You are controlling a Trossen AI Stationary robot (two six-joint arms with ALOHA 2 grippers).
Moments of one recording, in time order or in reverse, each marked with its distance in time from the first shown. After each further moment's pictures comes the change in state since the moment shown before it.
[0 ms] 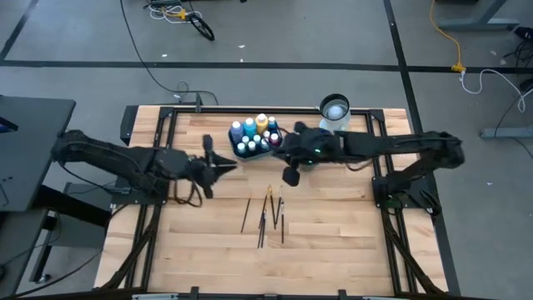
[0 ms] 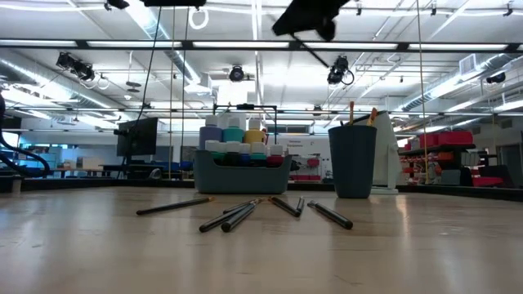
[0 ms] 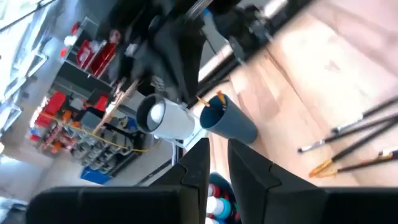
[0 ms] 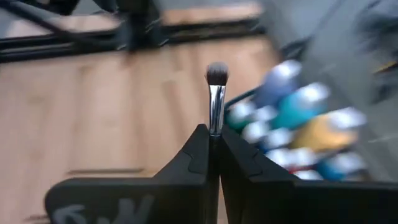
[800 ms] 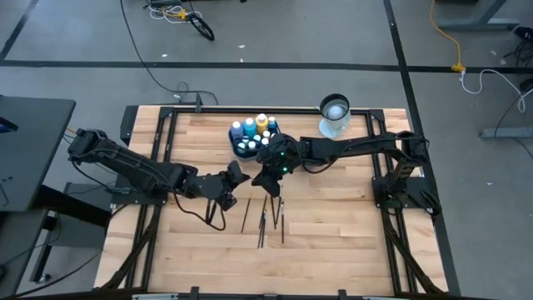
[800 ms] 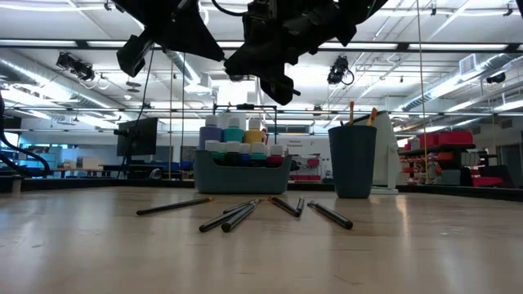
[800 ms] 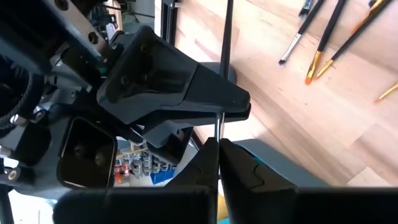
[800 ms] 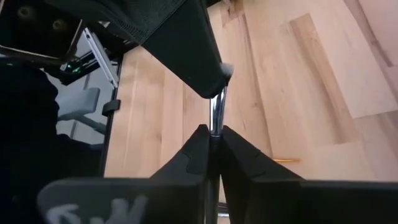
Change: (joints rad) left arm -0.071 0.304 0.027 -0.016 -0.173 0.511; right arm -0.065 0.312 0.015 0.237 -0.565 0.316
